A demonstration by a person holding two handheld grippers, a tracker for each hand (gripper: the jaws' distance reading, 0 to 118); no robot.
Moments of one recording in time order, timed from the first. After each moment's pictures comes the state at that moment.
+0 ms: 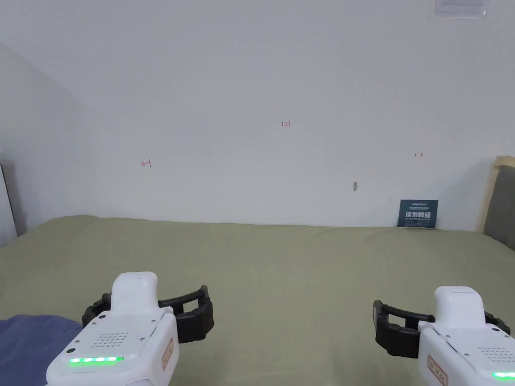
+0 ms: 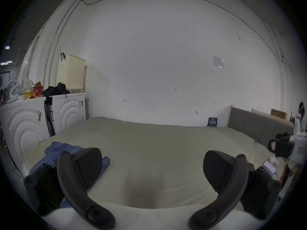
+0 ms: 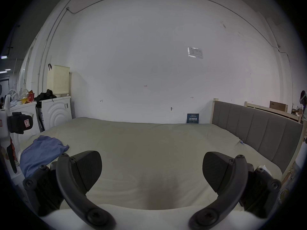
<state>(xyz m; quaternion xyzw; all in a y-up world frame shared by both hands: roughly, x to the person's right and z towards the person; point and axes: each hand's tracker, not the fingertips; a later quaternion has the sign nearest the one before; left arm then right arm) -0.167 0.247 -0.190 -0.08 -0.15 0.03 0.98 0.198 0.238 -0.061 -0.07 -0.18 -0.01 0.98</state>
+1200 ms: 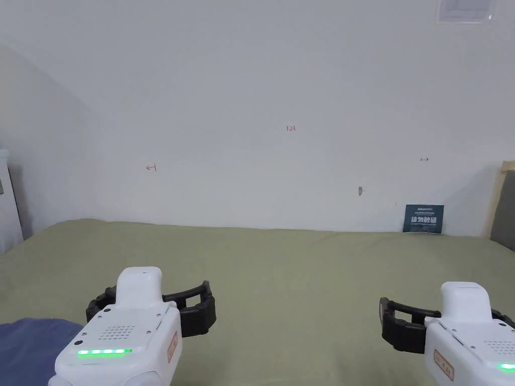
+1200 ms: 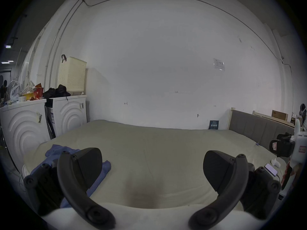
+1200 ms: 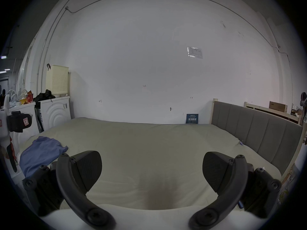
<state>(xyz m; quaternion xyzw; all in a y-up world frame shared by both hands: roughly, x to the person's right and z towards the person) -0.168 0.253 -0.203 -0.07 -0.14 0.02 0.99 0.203 0.248 -0.072 -0.07 -0.19 -0.01 0.98</state>
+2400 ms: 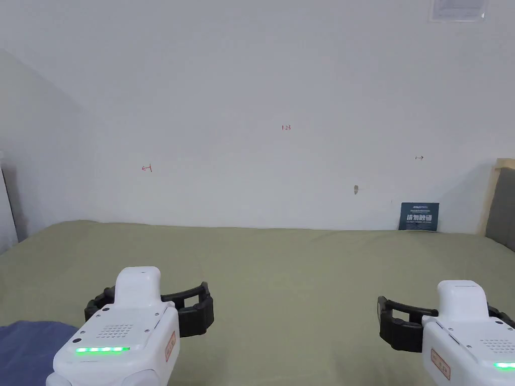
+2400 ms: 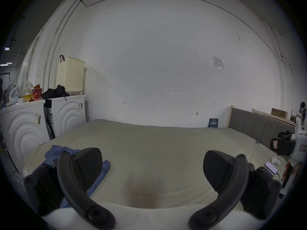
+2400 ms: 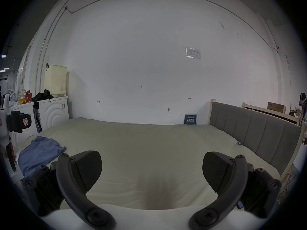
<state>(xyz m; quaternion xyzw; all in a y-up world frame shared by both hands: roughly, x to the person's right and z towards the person) -0.162 0.256 -0.202 -0.08 -0.15 0.02 0.99 0.205 0.248 -0.068 -0.07 -0.19 0.00 0.98</state>
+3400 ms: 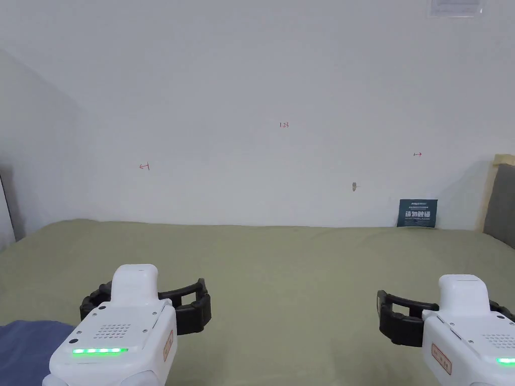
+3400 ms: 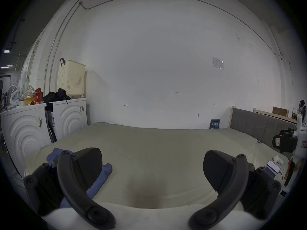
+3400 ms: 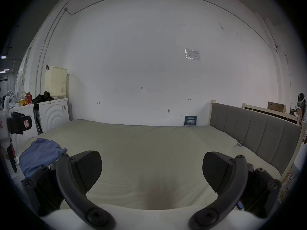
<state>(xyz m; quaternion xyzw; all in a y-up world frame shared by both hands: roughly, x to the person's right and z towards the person) -0.160 0.257 -0.200 -0.06 -0.14 0.01 0.99 0.206 0.250 -0.067 -0.06 -0.19 -0.01 0.98</state>
